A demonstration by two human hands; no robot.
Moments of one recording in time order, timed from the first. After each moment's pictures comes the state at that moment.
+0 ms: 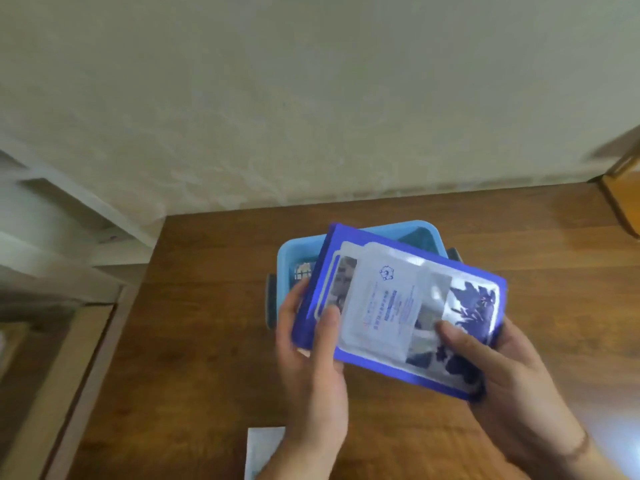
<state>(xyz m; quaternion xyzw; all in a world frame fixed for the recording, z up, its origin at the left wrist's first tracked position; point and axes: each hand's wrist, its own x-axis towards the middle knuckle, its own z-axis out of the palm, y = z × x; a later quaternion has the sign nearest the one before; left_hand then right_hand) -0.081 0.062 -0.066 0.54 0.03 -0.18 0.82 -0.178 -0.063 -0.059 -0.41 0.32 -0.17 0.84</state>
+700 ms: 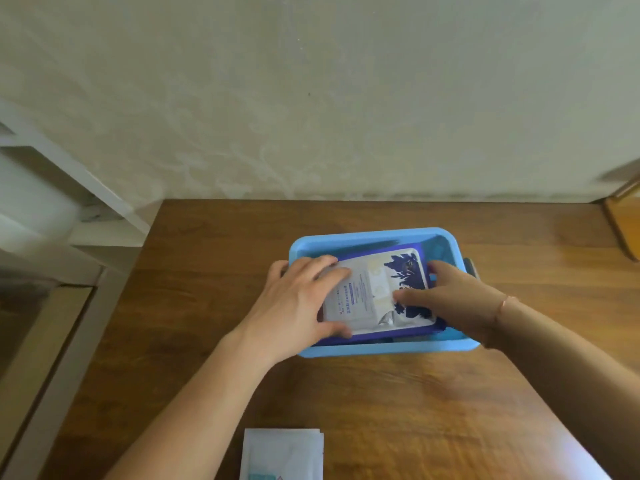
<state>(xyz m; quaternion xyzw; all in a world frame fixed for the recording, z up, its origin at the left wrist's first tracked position) 0.043 0.091 -0.080 0.85 -0.51 -0.13 0.06 -0.082 -0.116 -0.070 -0.74 0.37 0.16 0.54</state>
